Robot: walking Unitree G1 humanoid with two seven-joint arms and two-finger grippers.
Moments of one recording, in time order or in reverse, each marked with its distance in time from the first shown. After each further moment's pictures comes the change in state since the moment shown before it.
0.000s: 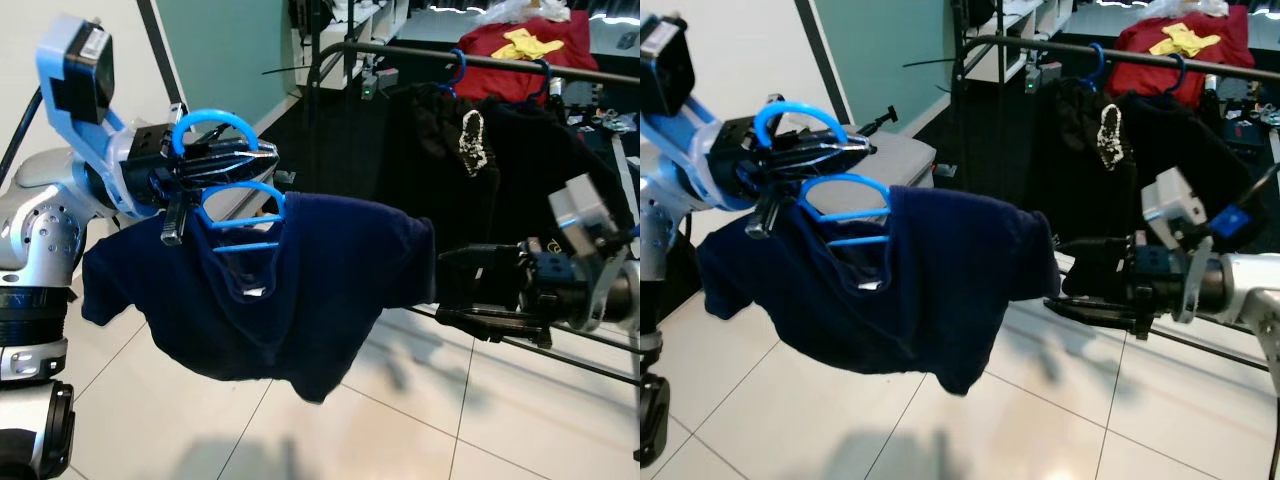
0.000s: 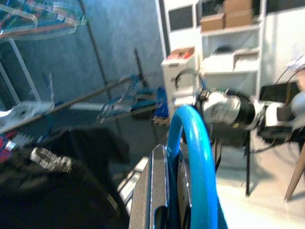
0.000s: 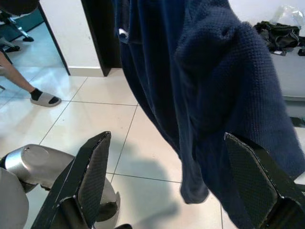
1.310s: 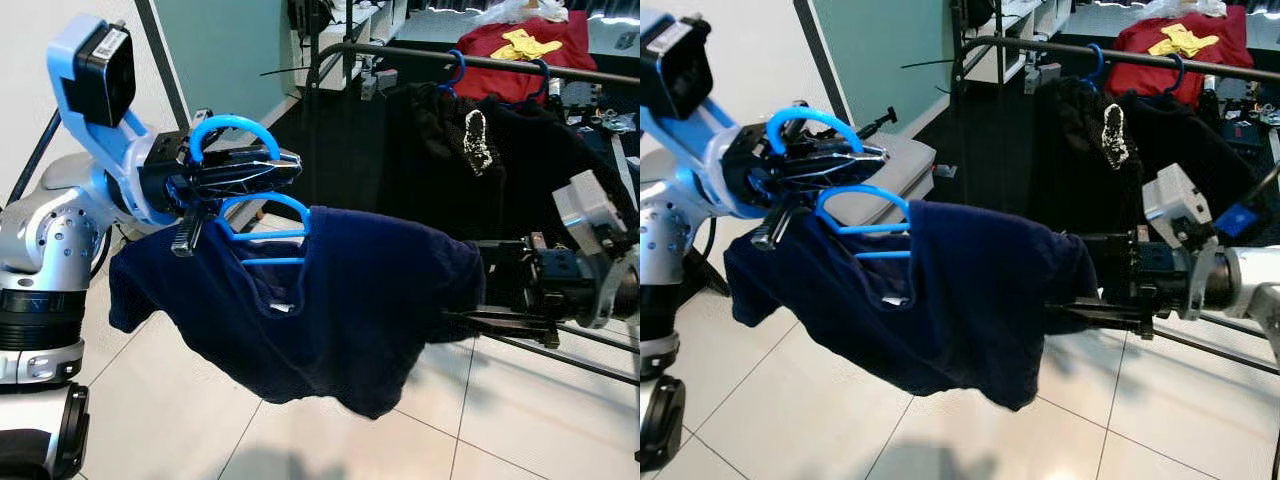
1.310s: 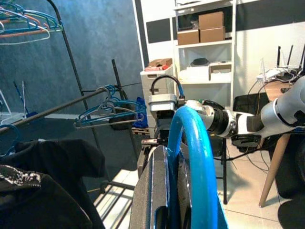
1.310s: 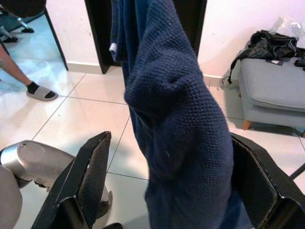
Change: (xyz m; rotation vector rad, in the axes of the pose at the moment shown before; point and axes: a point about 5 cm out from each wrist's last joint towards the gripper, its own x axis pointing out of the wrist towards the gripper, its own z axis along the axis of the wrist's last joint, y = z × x) left arm 0.014 -0.007 -0.002 -0.048 -0.046 -0.085; right arm -0.004 0.001 0.013 -0.057 0.004 0.018
